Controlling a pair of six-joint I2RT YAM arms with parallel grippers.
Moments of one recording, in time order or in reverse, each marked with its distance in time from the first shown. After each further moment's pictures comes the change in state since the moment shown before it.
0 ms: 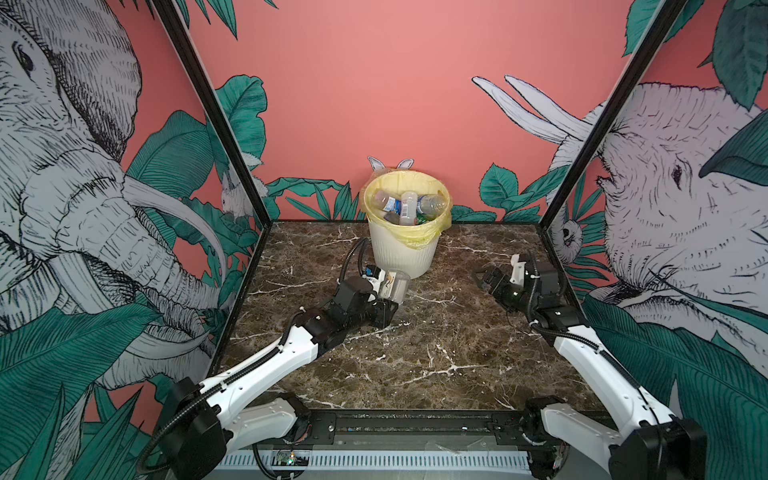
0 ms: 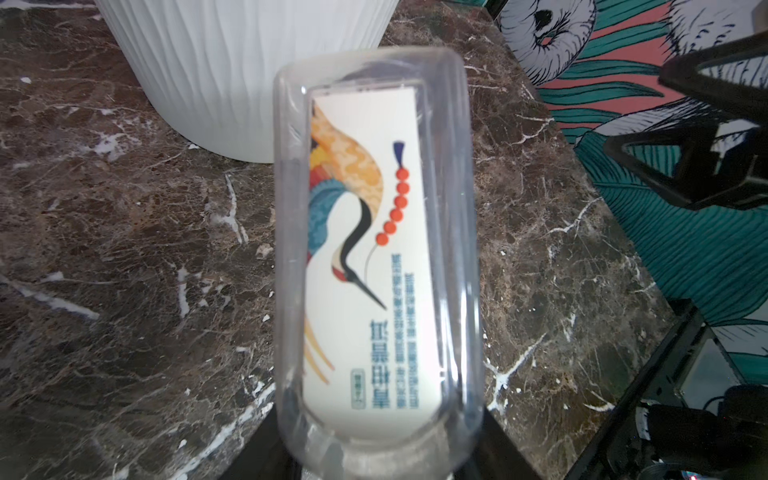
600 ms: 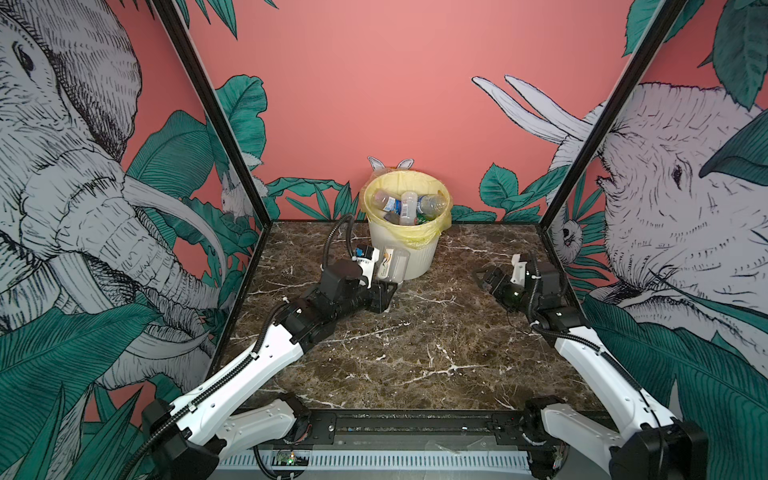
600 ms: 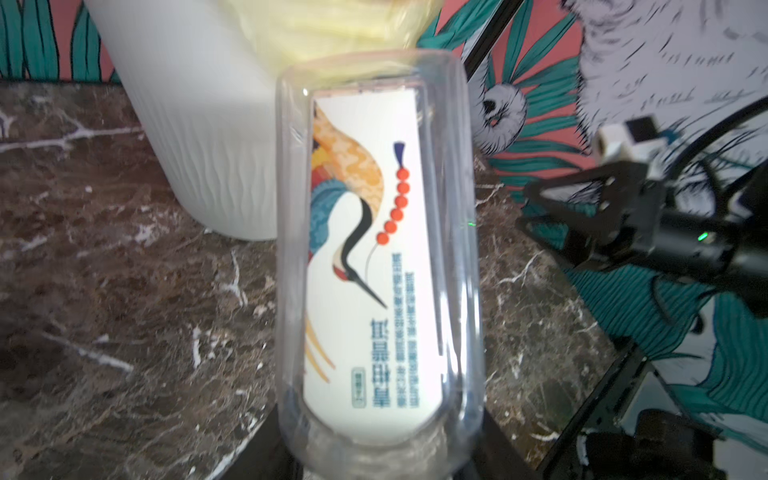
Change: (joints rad) left arm 0.000 -0.026 0.285 -0.156 -0.032 0.010; right arm 0.000 -0.008 0.000 -0.001 0.000 0.003
